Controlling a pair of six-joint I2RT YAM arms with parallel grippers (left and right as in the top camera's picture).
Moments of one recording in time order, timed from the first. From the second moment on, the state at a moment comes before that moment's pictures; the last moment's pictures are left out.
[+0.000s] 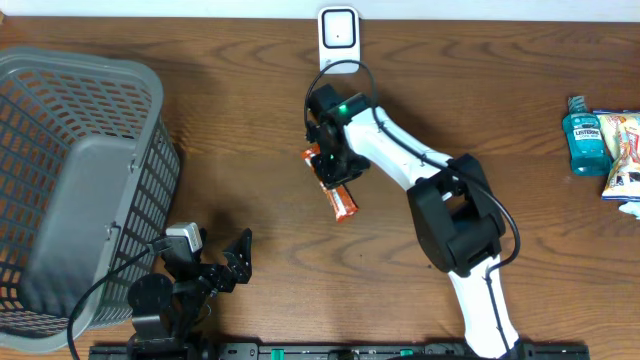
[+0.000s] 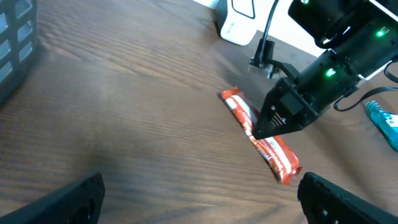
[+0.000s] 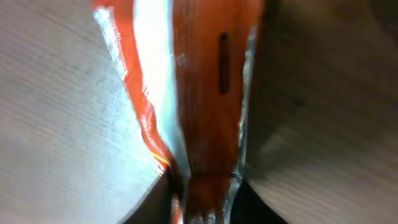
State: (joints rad) left arm 0.06 0.01 0.15 -0.54 0.40 -0.35; right arm 0.60 2.30 1.77 -1.04 -0.14 0.12
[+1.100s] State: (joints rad) left arm 0.06 0.01 0.15 -0.54 0.40 -0.35; right arm 0.54 2.36 1.89 -1.09 -0.24 0.08
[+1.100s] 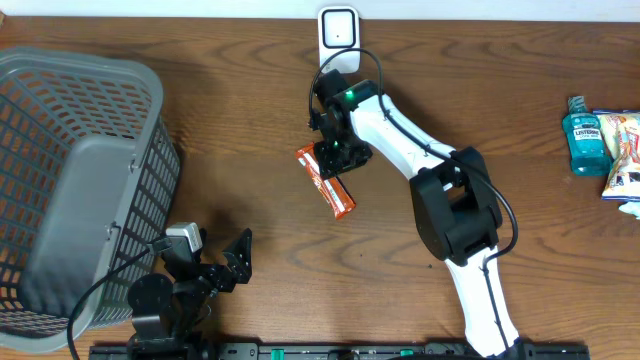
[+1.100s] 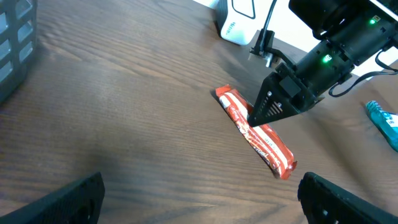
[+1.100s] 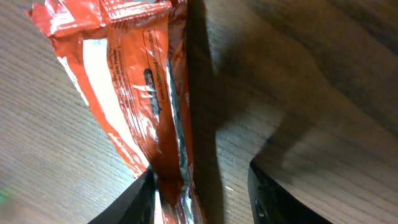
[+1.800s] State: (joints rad) left arm 0.06 0.01 0.15 -0.54 0.40 -0.35; right arm 0.55 2.41 1.91 -1.12 -0.46 0.07
